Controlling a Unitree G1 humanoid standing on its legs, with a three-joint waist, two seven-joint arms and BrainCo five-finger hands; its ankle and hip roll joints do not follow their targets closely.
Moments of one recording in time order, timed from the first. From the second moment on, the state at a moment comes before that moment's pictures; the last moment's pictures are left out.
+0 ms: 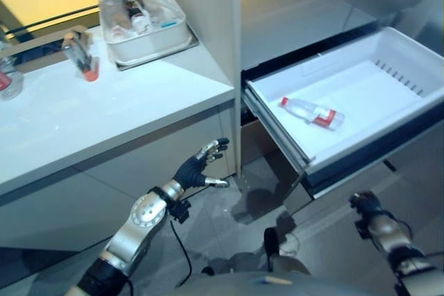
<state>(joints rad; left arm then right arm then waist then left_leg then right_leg) 0.05 0.53 -0.41 -0.09 -0.35 -0.16 -0.23 -0.22 -0.55 0.24 1.03 -0.06 0.00 -0.16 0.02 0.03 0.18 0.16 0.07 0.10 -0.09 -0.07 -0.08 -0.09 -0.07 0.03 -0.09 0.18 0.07</state>
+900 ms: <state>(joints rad) -0.05 0.56 -0.45 -0.05 -0.34 -0.18 -0.09 -1.14 -0.52 0.65 1.03 -0.39 0.04 -0.18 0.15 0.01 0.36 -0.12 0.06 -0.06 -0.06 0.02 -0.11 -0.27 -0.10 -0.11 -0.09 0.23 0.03</state>
